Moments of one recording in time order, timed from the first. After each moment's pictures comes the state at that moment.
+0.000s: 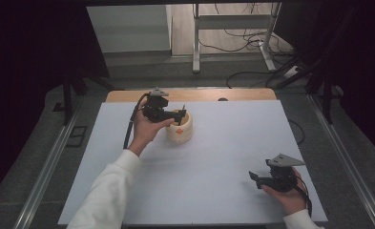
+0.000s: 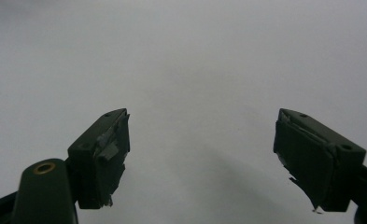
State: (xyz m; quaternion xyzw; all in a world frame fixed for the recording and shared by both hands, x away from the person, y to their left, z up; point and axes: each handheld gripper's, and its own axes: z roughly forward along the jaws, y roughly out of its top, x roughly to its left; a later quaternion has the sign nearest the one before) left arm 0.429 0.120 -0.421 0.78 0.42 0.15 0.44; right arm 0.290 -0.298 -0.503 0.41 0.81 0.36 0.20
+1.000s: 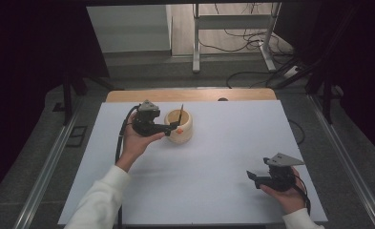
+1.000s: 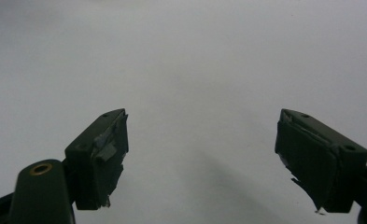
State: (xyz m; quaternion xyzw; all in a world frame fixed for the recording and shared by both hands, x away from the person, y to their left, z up) left arm 0.383 0.142 -0.432 0.78 0.41 0.15 0.45; right arm 0.291 -0.294 -0.498 0.38 0.82 0.38 0.20
